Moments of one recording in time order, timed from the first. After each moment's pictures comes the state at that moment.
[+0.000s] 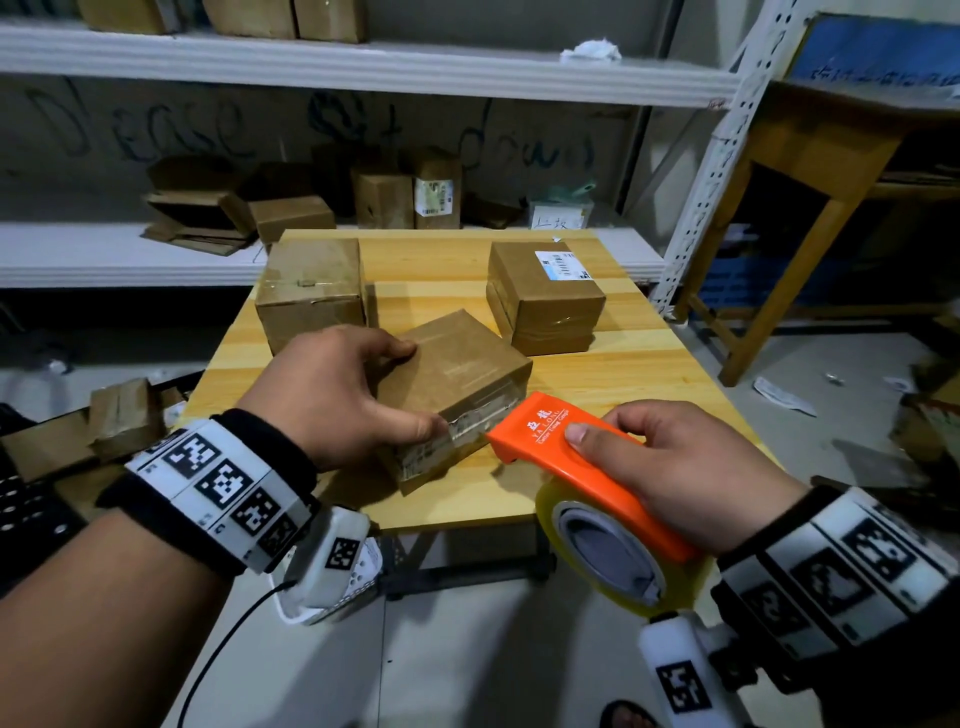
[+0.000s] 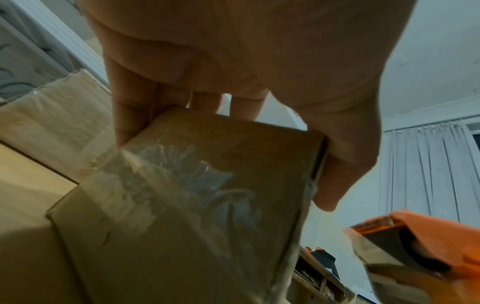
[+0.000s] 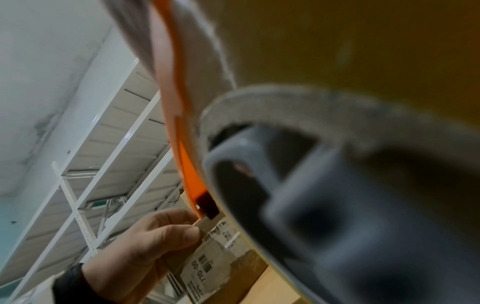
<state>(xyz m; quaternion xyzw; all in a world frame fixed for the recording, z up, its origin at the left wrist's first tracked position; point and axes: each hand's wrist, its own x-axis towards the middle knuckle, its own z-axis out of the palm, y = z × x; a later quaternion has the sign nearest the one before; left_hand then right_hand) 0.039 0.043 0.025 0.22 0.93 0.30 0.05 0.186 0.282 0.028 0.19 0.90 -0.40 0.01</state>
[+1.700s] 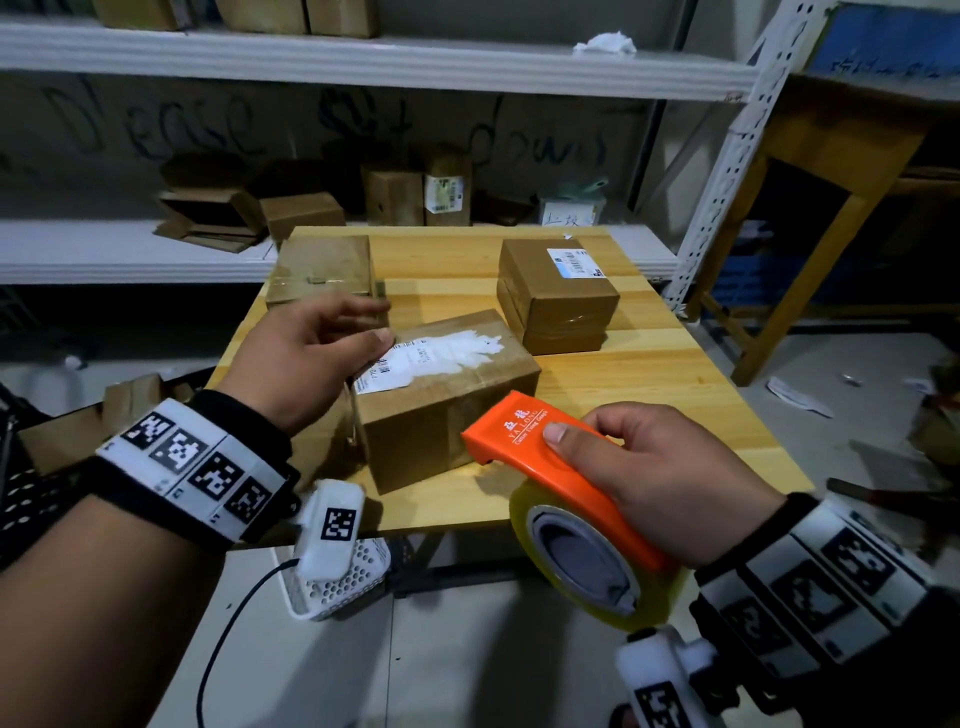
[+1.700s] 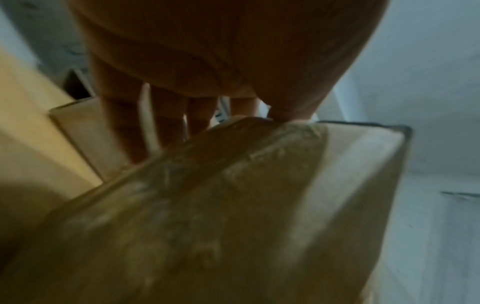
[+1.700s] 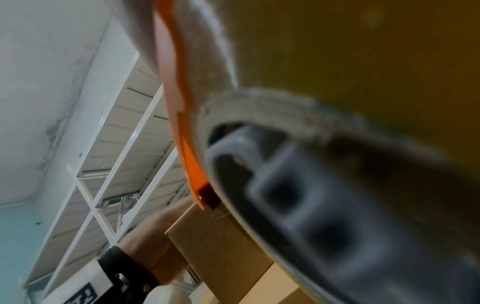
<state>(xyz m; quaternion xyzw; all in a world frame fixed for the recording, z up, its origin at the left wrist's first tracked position) 0.016 0.027 0.017 0.13 0.82 0.55 0.02 0.178 0.263 0.022 0.16 0.88 -0.44 0.02</state>
